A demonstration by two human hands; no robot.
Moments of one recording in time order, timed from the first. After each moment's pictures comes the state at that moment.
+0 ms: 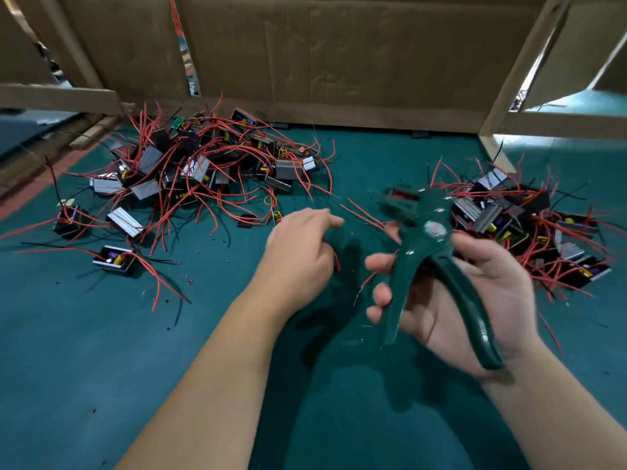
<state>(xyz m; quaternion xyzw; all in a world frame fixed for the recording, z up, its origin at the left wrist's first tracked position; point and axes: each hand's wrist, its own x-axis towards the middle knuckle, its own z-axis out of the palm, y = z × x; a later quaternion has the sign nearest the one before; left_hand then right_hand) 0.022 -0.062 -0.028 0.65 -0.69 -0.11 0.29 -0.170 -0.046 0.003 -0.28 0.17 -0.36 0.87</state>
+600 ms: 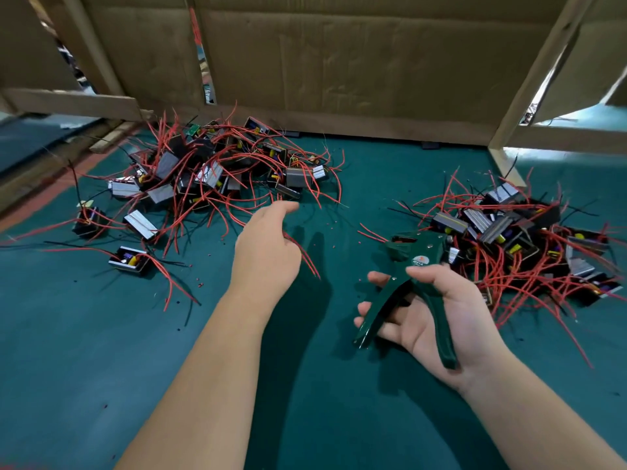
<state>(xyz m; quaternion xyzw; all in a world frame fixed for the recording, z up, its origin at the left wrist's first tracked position) 0.050 -0.060 -0.028 0.75 -0.52 -0.11 0.39 -0.153 -0.051 -0.022 -0.25 0.34 -0.40 0.81</state>
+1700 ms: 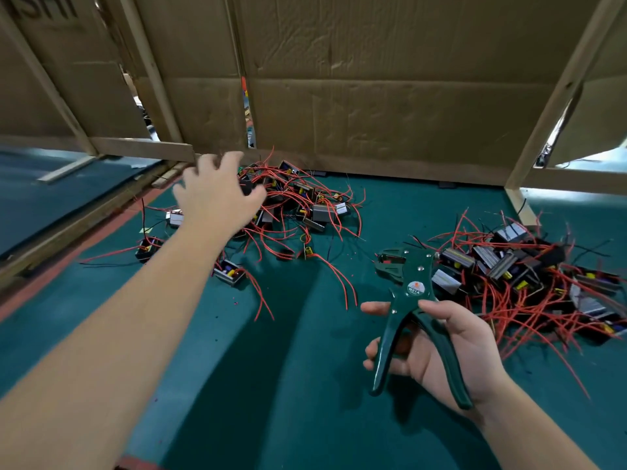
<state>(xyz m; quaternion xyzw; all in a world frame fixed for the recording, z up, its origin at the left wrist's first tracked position) 0.156 -0.093 0.049 0.86 -0.45 0.16 0.19 -0.156 -0.041 -0.009 -0.34 0.24 -0.32 0.85</state>
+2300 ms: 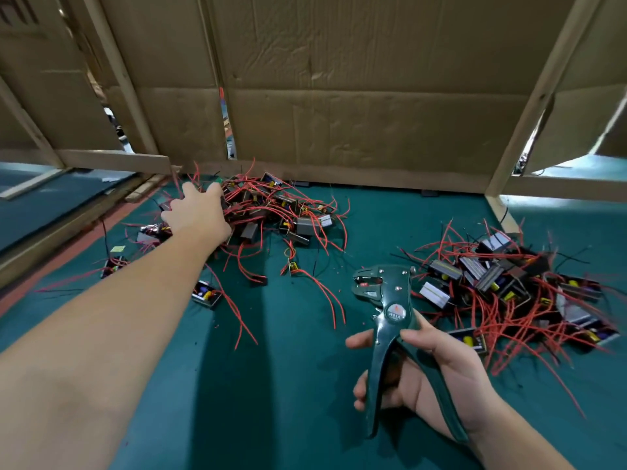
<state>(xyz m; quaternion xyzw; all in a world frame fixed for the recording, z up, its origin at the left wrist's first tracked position) 0.196 -0.141 0.017 0.89 -0.44 0.06 0.08 -0.155 -0.041 -0.016 -0.35 0.24 -0.30 0.85</state>
